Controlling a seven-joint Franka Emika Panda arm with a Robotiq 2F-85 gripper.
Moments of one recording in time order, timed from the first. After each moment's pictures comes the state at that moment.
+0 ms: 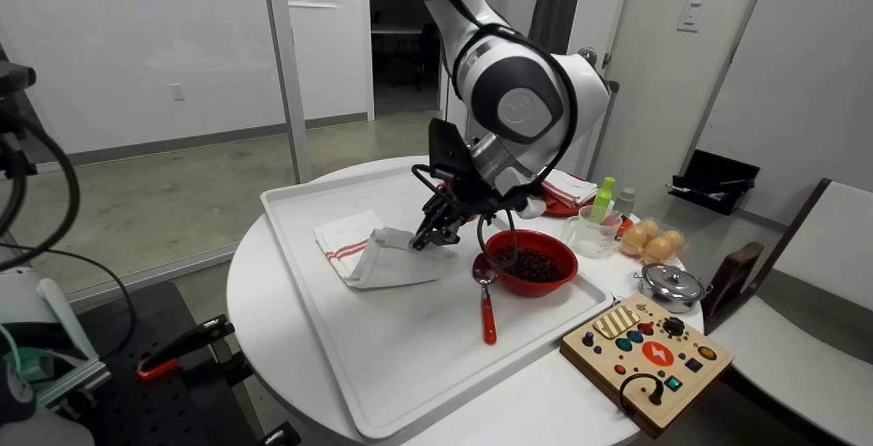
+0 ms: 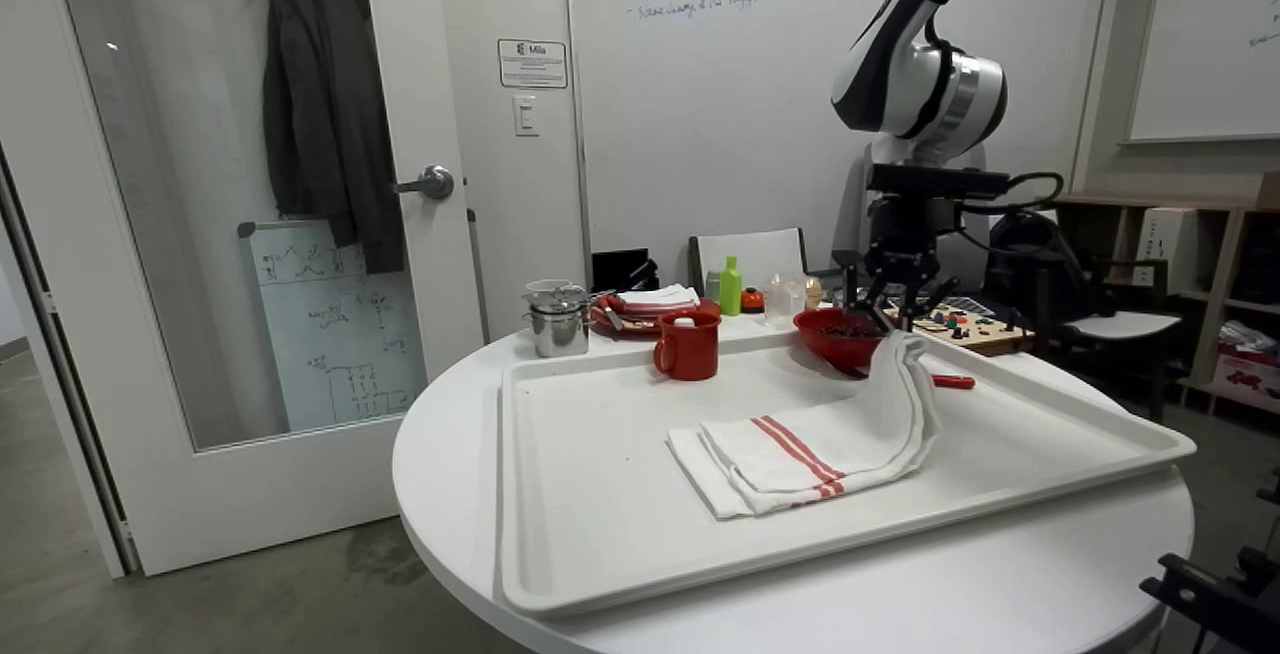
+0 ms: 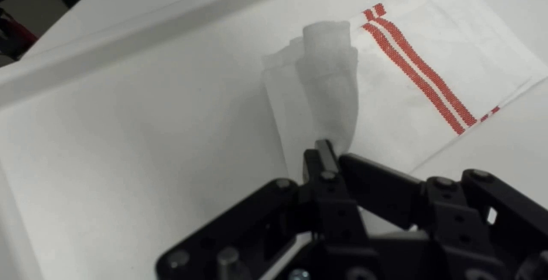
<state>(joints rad) -0.16 0.52 -0.07 -1.94 0.42 1.90 0.24</state>
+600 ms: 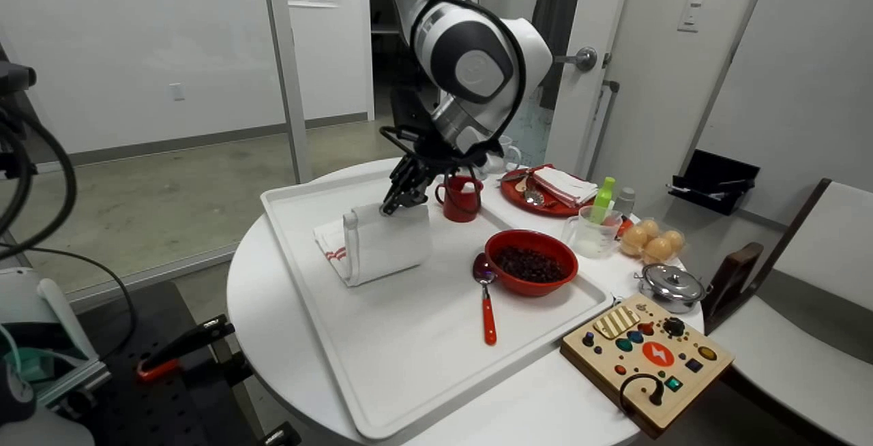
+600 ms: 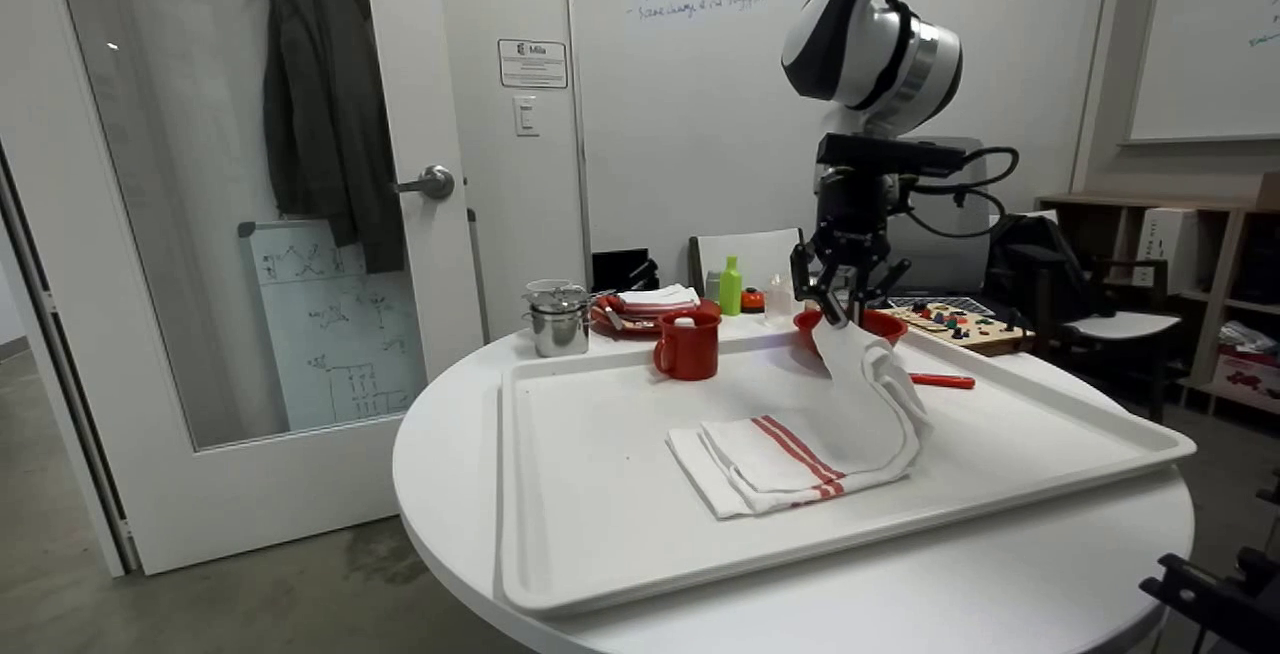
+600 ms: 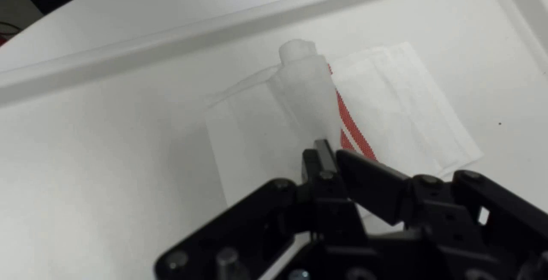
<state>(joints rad) -0.06 0.45 -0.01 -1.97 0.43 1.90 0.25</state>
